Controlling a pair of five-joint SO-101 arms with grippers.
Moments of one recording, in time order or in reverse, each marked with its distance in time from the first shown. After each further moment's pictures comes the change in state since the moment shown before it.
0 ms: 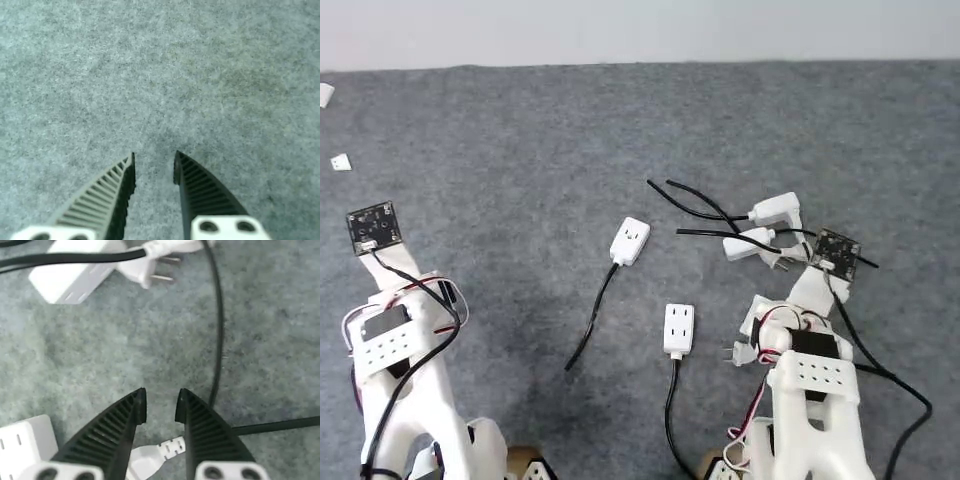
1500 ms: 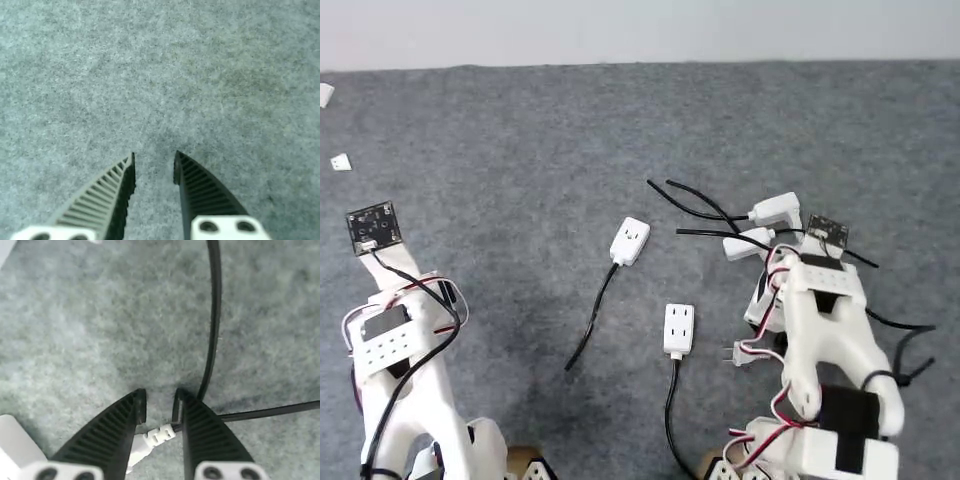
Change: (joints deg) left arm 0.0 0.0 0.0 0.0 0.0; right arm 1.2 40.0 -29.2 16.8 0.4
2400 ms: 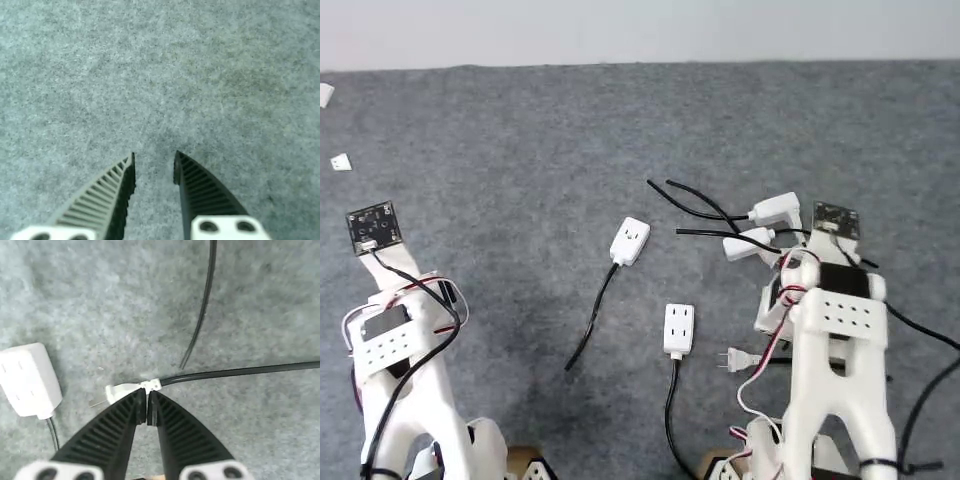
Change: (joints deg) left arm 0.0 0.0 0.0 0.0 0.0; right arm 2.9 -25.8 0.2 18.8 9.5
